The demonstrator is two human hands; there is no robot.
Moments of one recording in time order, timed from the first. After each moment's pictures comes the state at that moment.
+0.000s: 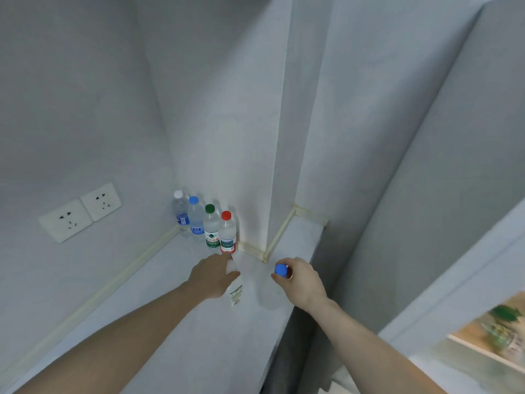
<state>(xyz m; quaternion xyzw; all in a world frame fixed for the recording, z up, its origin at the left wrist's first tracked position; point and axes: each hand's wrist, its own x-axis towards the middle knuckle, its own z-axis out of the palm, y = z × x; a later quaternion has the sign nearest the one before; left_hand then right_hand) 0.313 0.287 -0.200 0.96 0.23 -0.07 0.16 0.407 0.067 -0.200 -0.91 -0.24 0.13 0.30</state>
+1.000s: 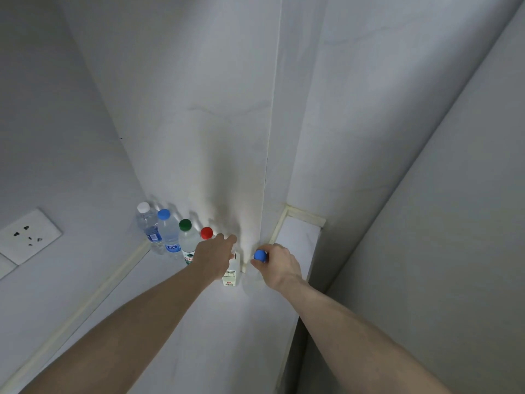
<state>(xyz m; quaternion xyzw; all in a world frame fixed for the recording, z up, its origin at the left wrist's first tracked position) 0.480 0.353 -0.247 0.99 0.12 -0.07 -0.01 0.527 0.170 -0.235 -0.94 -0.19 0.14 0.26</state>
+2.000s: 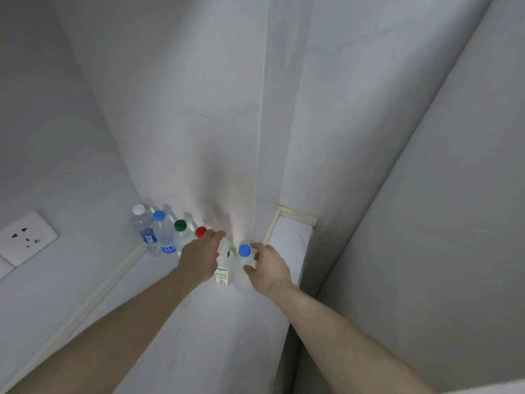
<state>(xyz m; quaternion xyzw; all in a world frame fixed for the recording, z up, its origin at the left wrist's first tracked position) 0.453 0.359 -0.232 0.99 0.13 0.02 0.08 0.498 0.173 -0.224 -0.93 -0.18 0.15 0.28</state>
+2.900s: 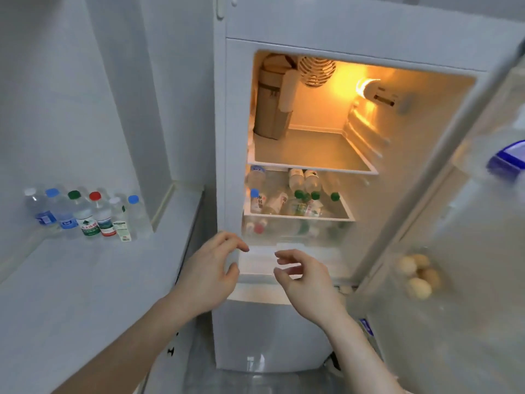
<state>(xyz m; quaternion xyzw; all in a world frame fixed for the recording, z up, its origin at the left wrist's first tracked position) 0.139 -0.027 -0.101 0.92 -0.16 0.11 0.34 0.126 -0.249 -0.102 -0.88 -0.01 -0.02 0.48</state>
